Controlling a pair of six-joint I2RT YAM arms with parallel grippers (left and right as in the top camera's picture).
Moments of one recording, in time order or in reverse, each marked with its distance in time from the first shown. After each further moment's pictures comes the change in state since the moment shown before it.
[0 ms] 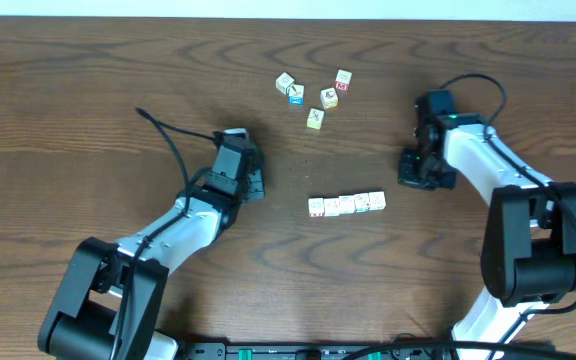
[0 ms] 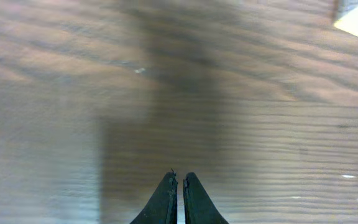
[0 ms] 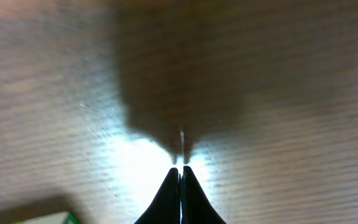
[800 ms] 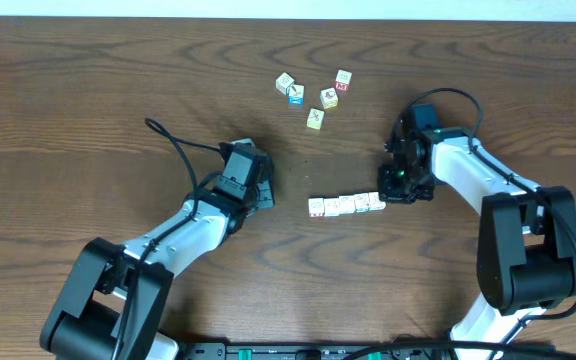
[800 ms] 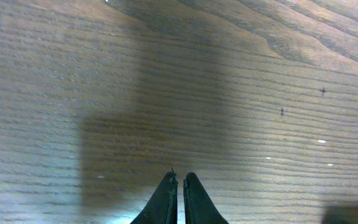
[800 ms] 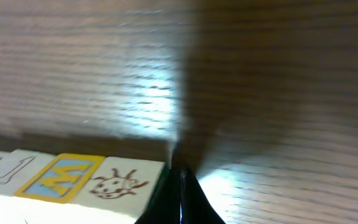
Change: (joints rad) left arm -0.056 0.000 0.000 -0.083 0.058 -0.173; right arm 0.072 -0.028 -0.100 0.055 -0.235 -0.136
